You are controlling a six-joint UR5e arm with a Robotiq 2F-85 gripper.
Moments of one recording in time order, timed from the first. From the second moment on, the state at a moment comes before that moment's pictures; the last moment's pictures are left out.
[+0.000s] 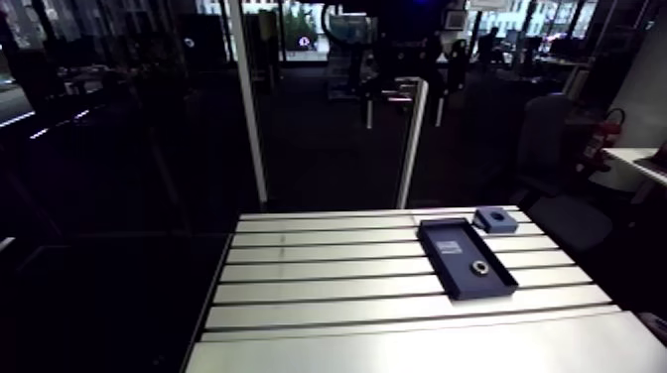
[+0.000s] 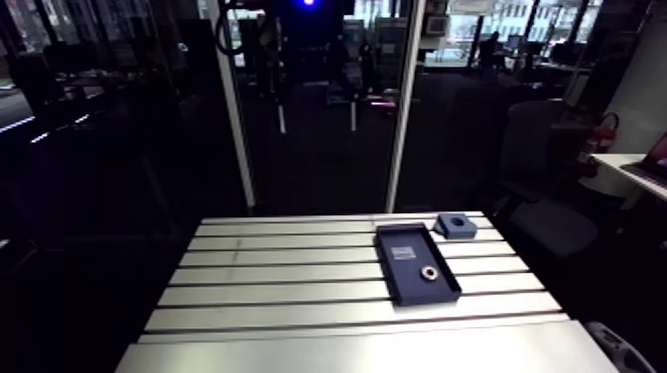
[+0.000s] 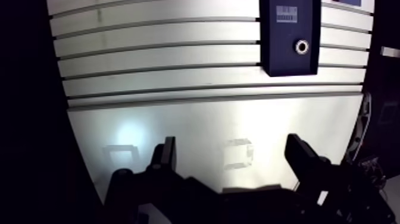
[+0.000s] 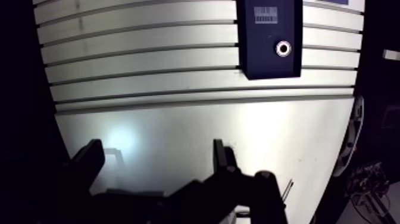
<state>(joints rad) -0.09 -1.47 1.46 -1.44 -1.62 -1.62</state>
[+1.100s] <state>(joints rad) -0.37 -1.41 1.68 -1.79 -1.63 -1.91</state>
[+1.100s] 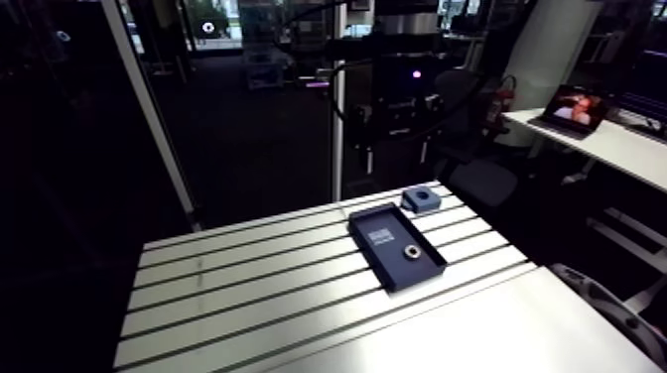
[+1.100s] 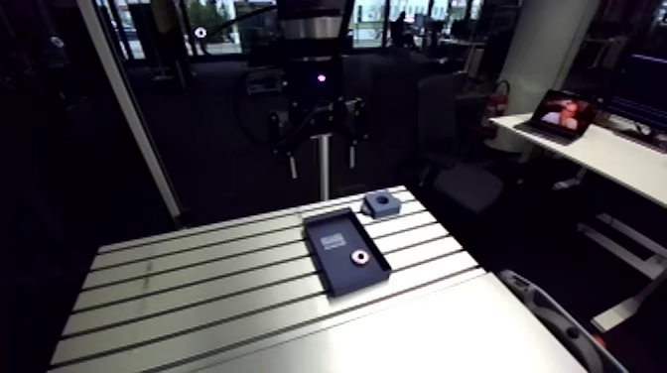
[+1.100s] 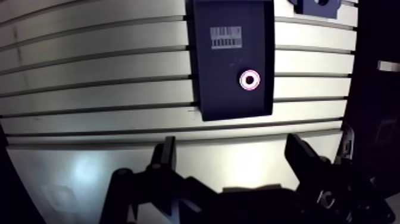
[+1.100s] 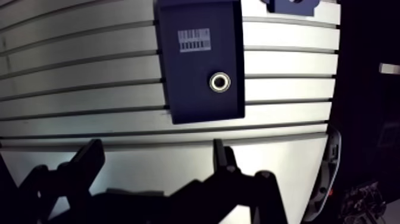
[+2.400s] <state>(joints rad) -0.46 -1.22 1.79 -2.02 -1.63 -1.99</state>
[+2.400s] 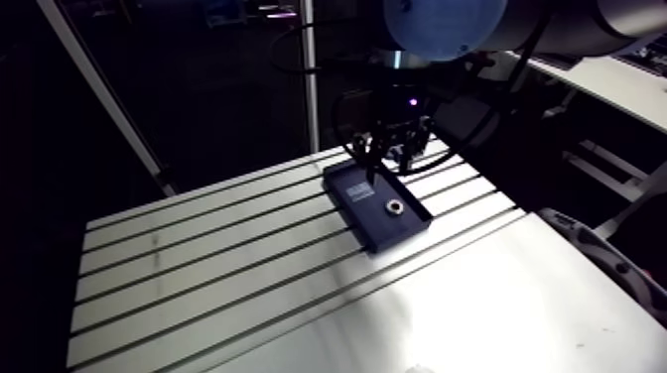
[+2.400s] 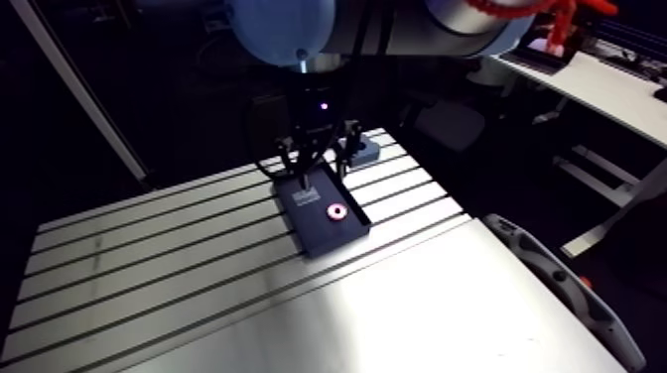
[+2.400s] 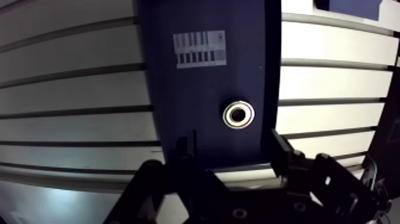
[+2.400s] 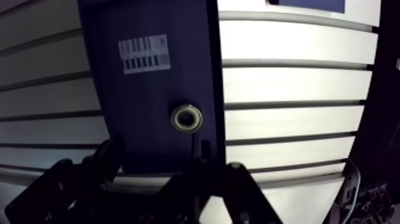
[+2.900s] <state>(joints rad) -0.46 -1.20 1.83 -2.08 -1.63 -1.99</state>
